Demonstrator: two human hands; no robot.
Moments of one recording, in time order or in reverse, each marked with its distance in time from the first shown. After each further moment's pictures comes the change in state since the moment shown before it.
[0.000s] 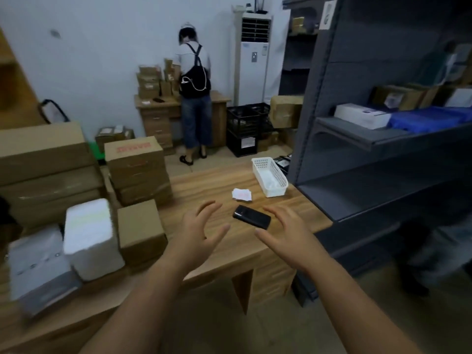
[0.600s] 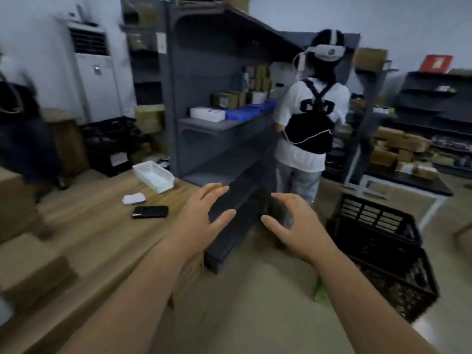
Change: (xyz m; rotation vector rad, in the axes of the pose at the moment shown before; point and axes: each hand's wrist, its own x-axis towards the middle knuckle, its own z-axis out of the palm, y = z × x) left_hand -0.133 0.150 0.010 -0.196 -0.263 0.681; right_hand -0.308 -0.099 -0.082 -0.254 0.532 0.414
